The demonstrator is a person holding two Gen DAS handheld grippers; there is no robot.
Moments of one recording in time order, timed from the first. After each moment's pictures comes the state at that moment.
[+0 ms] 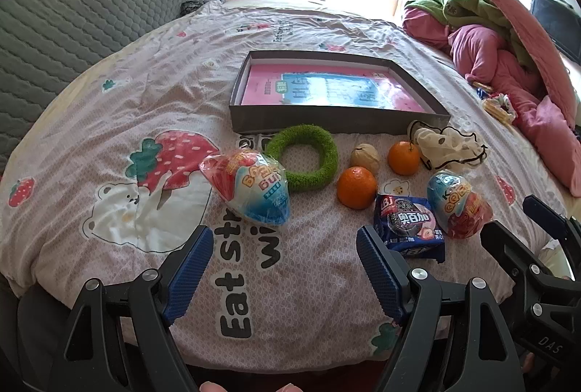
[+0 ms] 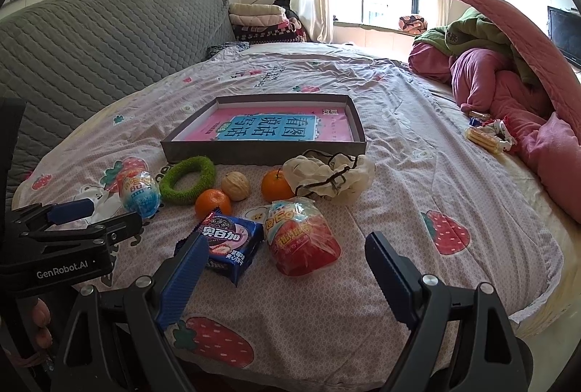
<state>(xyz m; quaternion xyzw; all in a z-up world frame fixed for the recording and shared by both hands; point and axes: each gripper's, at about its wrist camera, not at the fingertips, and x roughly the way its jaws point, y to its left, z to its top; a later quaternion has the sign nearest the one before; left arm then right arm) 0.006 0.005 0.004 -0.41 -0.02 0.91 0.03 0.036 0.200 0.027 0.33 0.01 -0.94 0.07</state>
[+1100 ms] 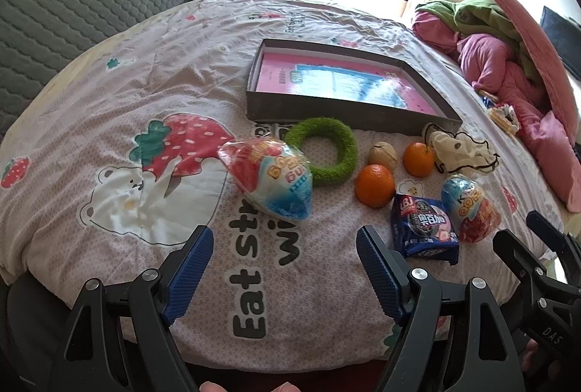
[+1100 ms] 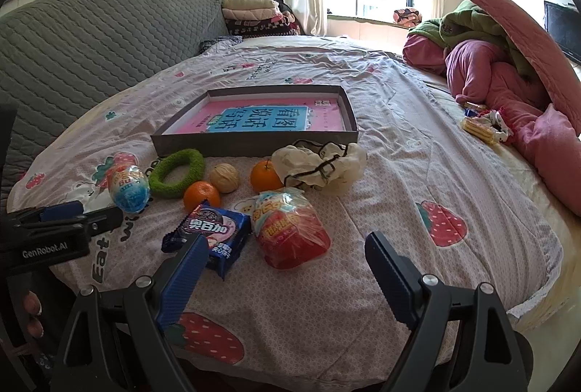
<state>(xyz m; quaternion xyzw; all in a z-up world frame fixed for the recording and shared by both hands) -0.002 -0.019 -0.007 -0.42 -0.05 0.90 0.03 0.032 0.205 0.019 0.35 0.01 -0.94 0.05</state>
